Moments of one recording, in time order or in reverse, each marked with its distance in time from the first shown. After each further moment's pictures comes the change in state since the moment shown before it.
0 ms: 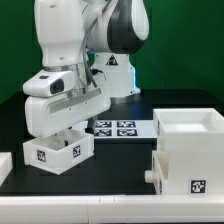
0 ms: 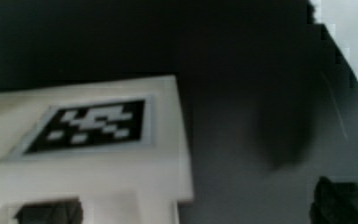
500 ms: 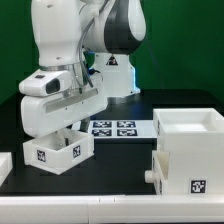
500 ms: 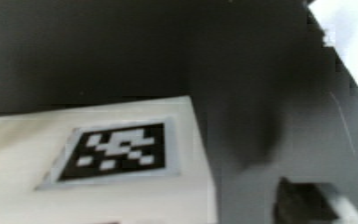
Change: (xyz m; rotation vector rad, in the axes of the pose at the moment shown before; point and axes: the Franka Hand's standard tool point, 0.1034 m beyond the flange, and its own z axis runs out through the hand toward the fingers) arm -0.004 0.003 -0.001 -0.005 -0.005 0.009
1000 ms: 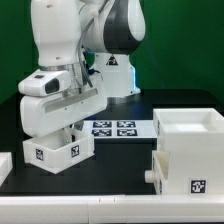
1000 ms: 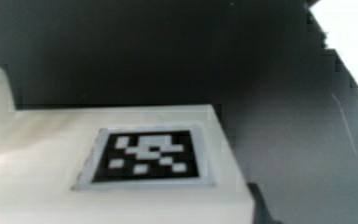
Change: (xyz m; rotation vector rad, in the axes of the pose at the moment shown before) arm 0.011 -0.001 -0.006 0.037 -0.008 -0.078
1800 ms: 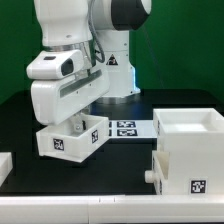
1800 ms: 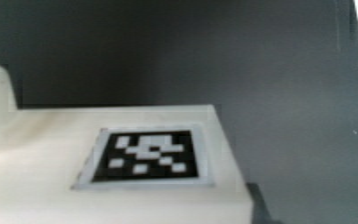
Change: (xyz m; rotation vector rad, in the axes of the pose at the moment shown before) arm 0.027 0.023 -0.035 -0.048 0.014 -0.228
